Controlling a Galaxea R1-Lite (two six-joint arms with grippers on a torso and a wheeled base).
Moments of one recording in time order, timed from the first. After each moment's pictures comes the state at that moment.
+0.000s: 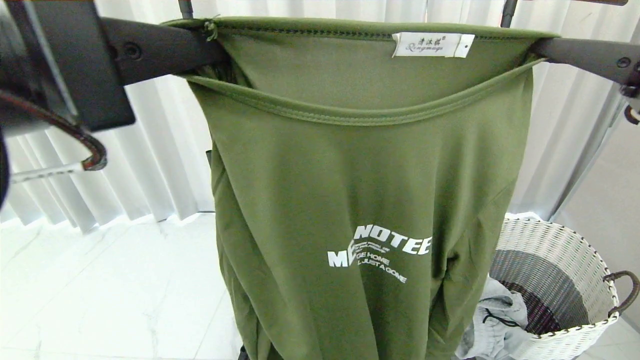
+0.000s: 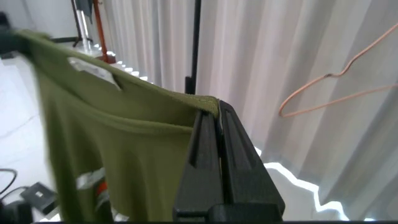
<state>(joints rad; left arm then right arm) -0.89 1.26 -1.32 0.10 0.23 0.01 0.48 1.25 -1.17 -0.25 0.50 0.08</state>
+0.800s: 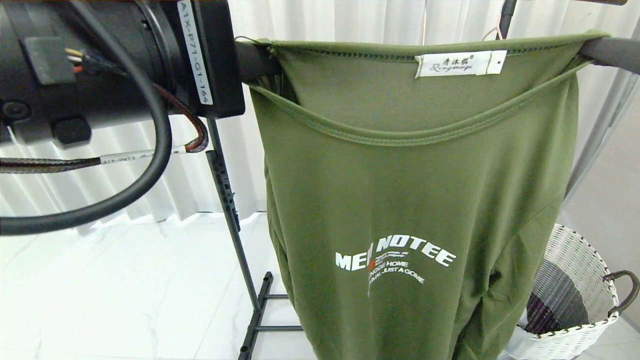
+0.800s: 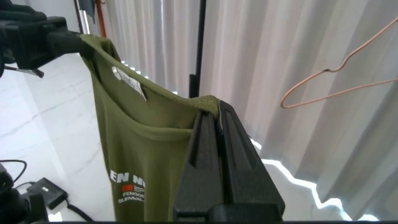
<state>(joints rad) -0.86 1.38 -1.40 0.09 0.23 -0.03 0.48 1.16 -1.13 -0.20 0.51 0.07</state>
